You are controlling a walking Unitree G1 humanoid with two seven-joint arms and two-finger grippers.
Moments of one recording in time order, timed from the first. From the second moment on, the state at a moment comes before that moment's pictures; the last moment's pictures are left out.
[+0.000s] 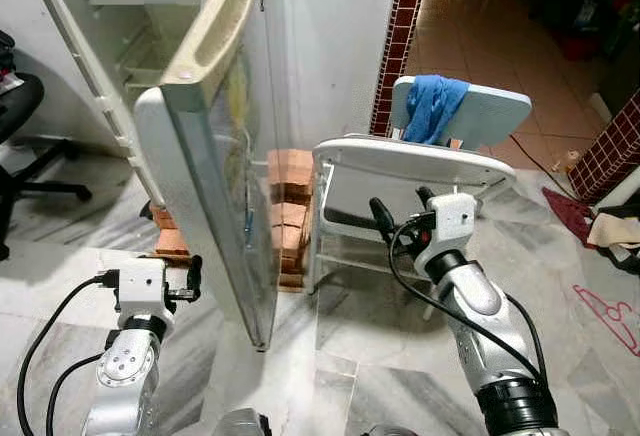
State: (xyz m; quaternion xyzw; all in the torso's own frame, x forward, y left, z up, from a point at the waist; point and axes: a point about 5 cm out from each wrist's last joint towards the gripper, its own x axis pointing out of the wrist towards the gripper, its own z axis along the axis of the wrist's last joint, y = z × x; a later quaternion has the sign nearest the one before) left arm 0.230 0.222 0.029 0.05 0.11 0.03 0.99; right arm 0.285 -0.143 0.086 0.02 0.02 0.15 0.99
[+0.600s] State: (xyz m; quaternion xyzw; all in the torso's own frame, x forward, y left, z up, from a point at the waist) left arm 0.207 0.314 0.038 0.11 0.13 0.25 0.95; right arm 0.287 -0.144 0.089 0.01 0.00 0.14 0.99
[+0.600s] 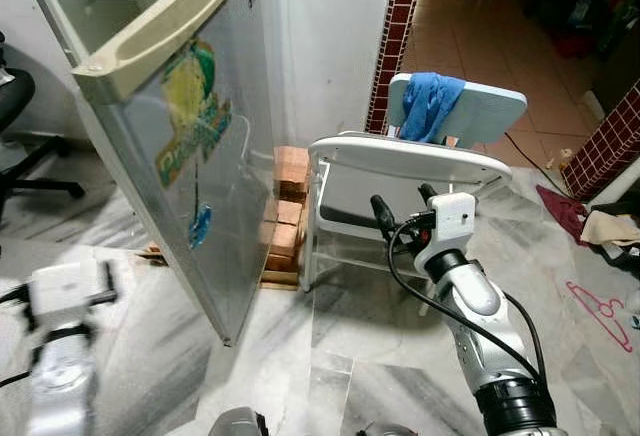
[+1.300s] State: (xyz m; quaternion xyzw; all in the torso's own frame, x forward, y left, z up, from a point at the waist) left arm 0.244 0.212 0.053 0.09 0.06 0.01 0.99; right arm 0.286 -0.149 0.084 0.01 0.01 0.13 0.99
